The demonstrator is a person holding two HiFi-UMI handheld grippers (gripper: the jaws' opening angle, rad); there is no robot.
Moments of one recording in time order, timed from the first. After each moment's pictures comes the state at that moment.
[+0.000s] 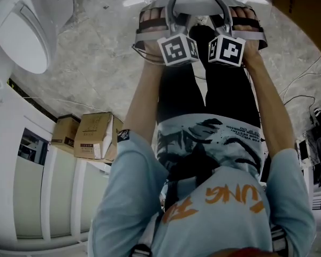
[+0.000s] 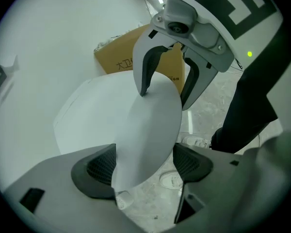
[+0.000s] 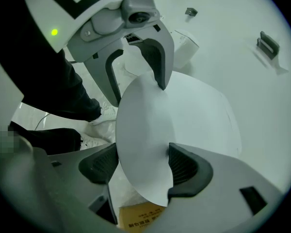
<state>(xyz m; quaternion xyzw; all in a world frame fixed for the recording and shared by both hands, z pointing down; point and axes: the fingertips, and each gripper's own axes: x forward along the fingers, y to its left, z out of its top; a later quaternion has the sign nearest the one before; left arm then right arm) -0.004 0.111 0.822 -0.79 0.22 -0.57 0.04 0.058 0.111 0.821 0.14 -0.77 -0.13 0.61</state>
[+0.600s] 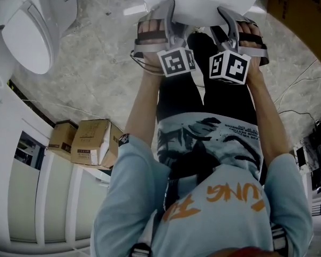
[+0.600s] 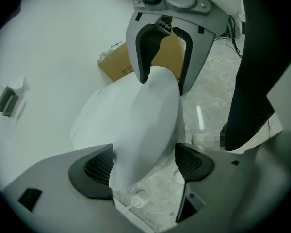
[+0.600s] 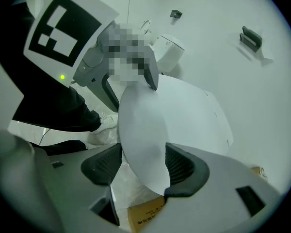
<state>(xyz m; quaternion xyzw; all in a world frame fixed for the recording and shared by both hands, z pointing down) -0.009 0.102 0.774 -0.77 0.26 -0.57 0.12 0.065 0.111 0.751 0.18 -0.79 -0.09 0.58</state>
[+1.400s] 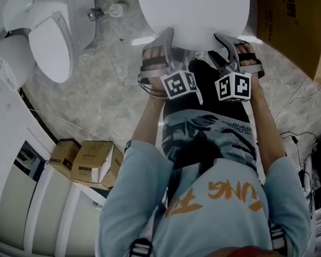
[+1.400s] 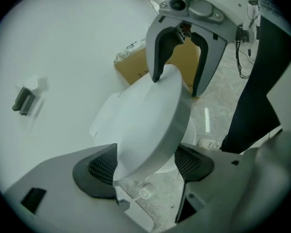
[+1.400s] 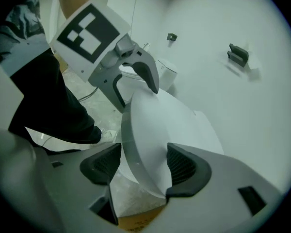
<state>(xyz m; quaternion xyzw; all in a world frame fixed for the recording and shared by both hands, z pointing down) -0.014 0.079 0.657 -0.75 0.31 -0.58 0.09 0.070 0.096 0.639 0.16 -0.84 -0.11 0.50</state>
